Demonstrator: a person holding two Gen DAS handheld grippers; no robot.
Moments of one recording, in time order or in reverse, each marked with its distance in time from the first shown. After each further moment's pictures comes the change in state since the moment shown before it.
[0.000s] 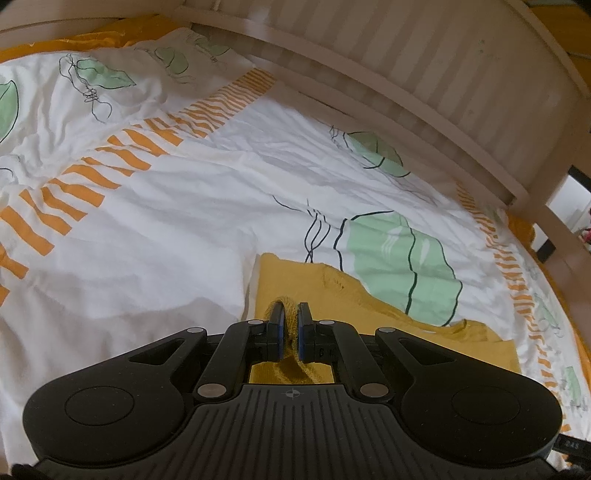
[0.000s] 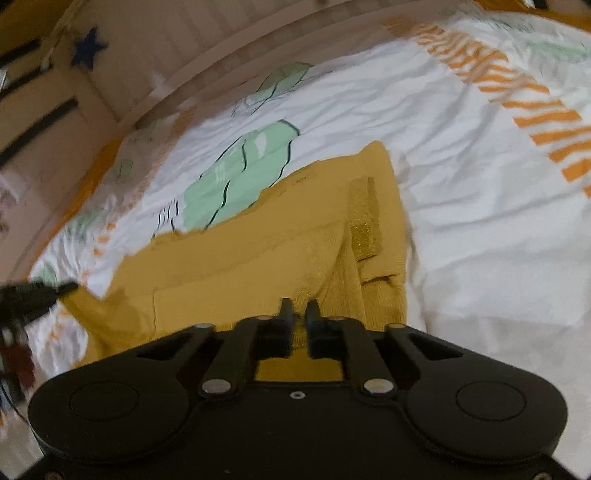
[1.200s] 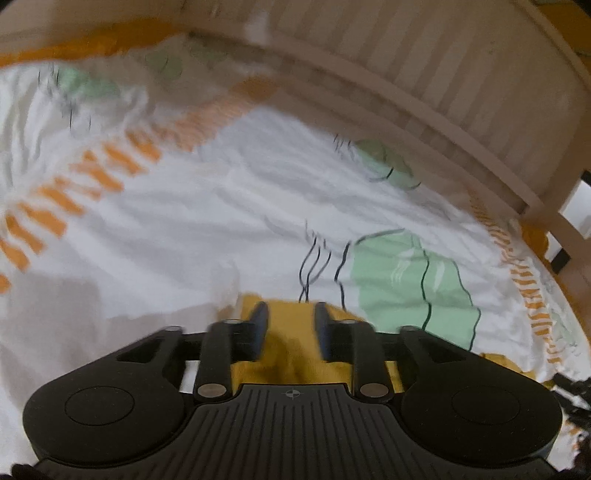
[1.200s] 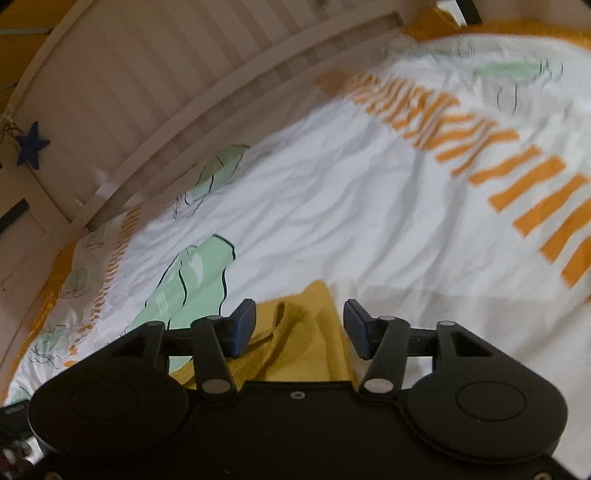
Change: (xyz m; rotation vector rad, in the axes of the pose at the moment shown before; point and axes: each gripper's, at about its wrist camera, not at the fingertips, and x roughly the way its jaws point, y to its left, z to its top) left arm 0.042 -0.018 0.023 0.037 -0.061 0.034; right arm 0.028 -0.032 0.077 0.145 -0.231 -0.115
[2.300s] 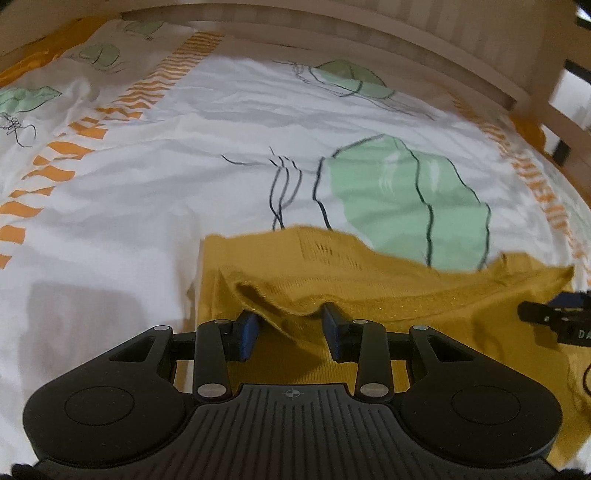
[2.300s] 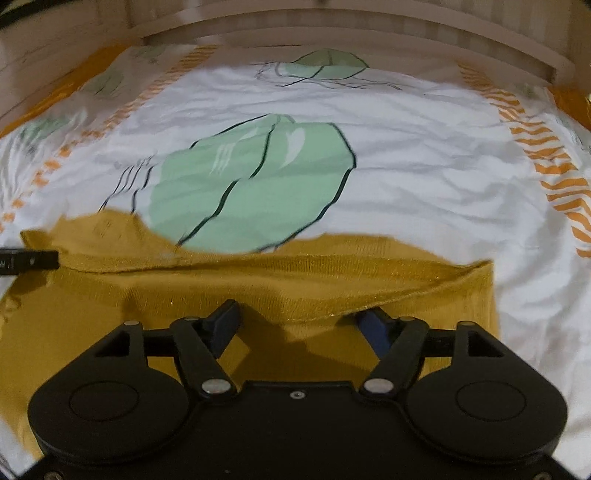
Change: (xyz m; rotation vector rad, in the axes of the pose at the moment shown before) left arm 0.040 -0.028 -0.020 0.215 0.220 0.025; right arm 0.067 0.125 -0.048 -0.575 0.268 -0.071
